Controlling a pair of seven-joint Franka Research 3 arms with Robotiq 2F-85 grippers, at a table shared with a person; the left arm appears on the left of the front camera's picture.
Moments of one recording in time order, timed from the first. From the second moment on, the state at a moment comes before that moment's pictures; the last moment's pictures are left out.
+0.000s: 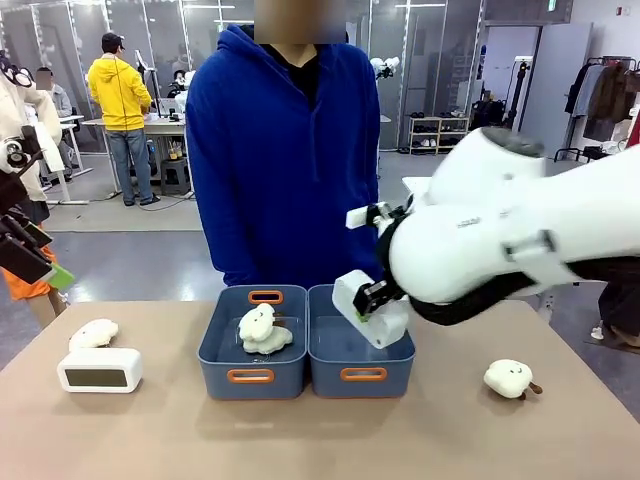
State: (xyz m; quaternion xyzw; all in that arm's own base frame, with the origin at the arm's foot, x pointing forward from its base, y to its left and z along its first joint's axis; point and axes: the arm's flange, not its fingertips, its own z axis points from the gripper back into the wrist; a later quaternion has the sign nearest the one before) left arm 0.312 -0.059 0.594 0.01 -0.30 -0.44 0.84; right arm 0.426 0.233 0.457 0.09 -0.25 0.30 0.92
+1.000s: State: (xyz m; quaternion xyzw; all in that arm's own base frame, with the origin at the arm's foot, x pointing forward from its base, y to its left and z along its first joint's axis) left arm 0.312 -0.059 0.594 0.01 -0.30 -0.44 0.84; right arm 0.485 0.240 0.400 0.06 -0.21 0.30 0.93
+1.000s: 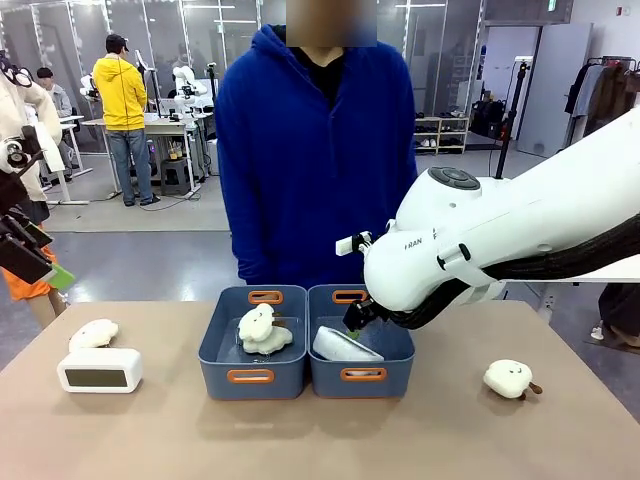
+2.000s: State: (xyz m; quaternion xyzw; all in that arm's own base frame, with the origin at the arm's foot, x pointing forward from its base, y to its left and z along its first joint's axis) left arm 0.312 -0.059 0.594 0.01 -0.30 -0.44 0.84; right arm 0.484 0.240 0.400 0.06 -0.21 0.30 0.93
